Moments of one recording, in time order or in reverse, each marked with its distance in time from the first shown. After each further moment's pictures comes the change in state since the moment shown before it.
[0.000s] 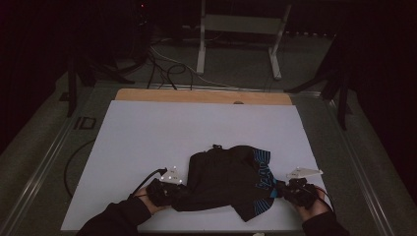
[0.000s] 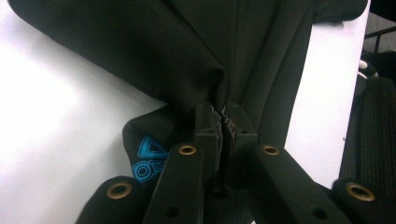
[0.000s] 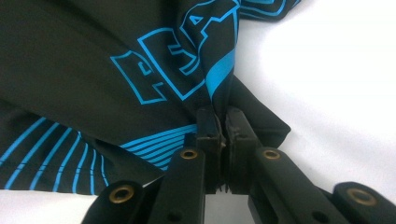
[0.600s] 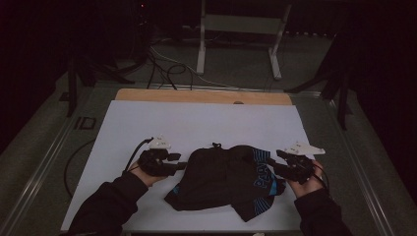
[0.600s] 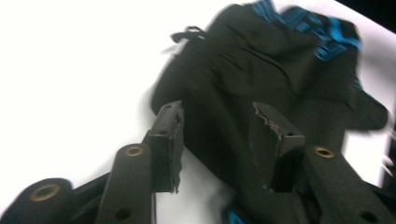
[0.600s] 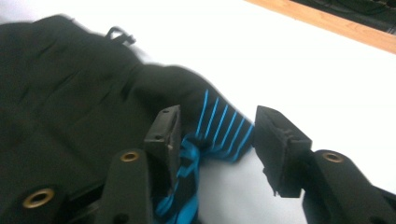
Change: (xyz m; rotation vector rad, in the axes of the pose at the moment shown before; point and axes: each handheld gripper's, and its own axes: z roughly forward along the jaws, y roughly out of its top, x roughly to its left) left arm 0.046 0.049 -0.035 -0.157 0.144 -0.159; right arm -0.002 0.074 -0.011 -0.240 -0.104 -0.057
